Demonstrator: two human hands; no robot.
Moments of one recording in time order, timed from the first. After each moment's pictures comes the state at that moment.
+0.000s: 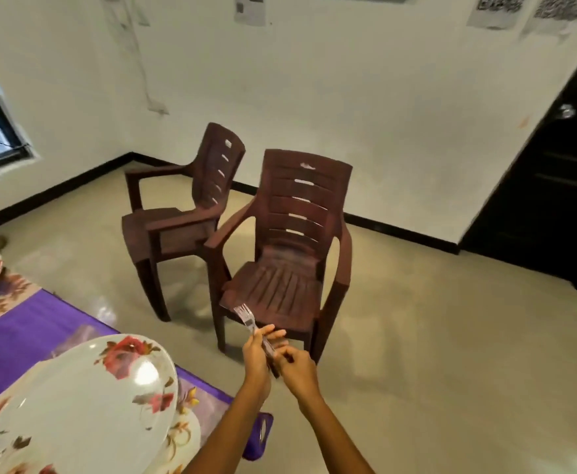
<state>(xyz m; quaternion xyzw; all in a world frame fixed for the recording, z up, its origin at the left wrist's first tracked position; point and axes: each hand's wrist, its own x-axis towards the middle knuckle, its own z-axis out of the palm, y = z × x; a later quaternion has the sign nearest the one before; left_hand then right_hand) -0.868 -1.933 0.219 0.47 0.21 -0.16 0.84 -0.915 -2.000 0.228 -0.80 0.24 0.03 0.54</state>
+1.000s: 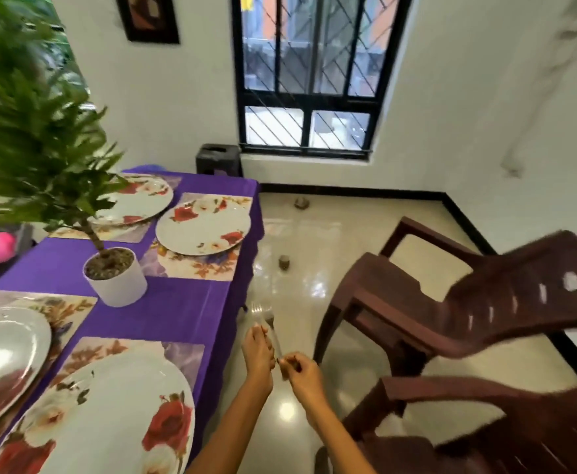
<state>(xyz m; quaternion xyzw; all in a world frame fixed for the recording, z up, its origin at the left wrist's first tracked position) -0.535 -1.752 0.209 0.38 0.55 0.32 0.67 -0.496 -1.841 0.198 -0.78 -0.21 0.36 0.47</state>
